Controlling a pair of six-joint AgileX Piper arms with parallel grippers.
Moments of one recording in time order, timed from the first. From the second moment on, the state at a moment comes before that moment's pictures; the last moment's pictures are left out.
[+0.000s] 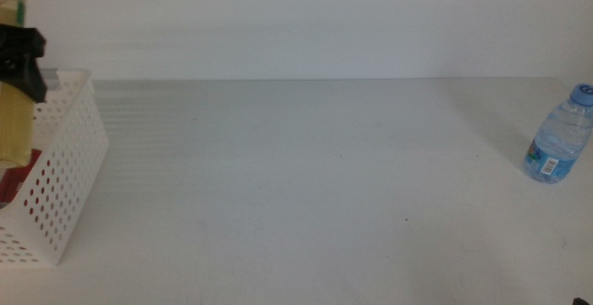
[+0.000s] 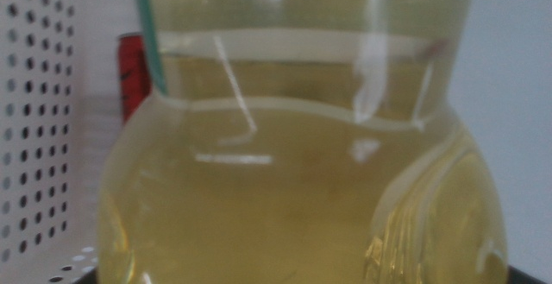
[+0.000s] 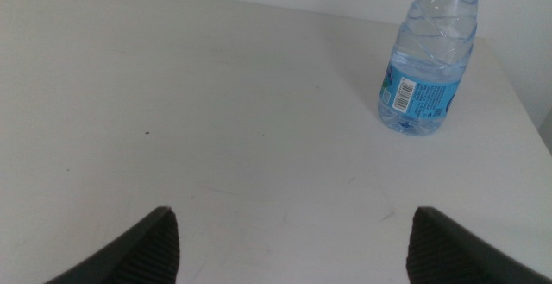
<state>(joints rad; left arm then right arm) 0.15 1.57 -1.57 -0.07 1.26 0.09 0.08 -0.01 0.03 0.15 0.34 -0.22</state>
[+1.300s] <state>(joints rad) 0.28 1.79 -1.49 -0.01 1.23 0.20 0.08 -0.01 0.03 0.15 0.34 -0.22</state>
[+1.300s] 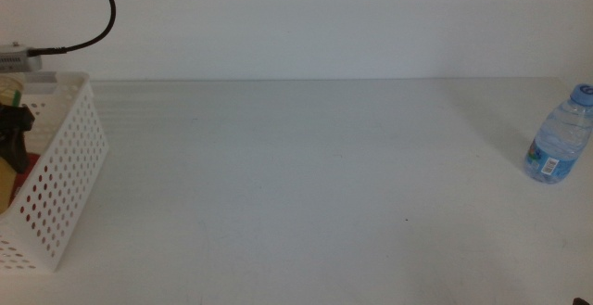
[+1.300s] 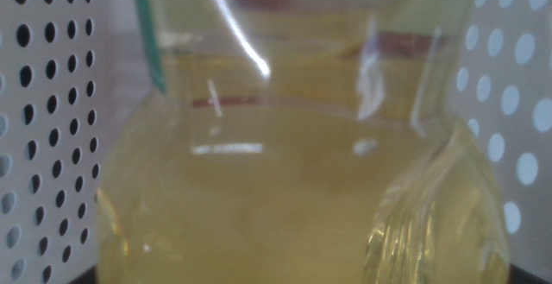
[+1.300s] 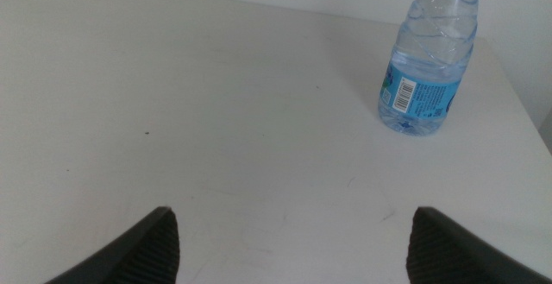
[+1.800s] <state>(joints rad) 0.28 1.79 -1.49 -0.07 1.23 0.23 0.08 -0.01 0.03 0.15 0.34 -0.22</state>
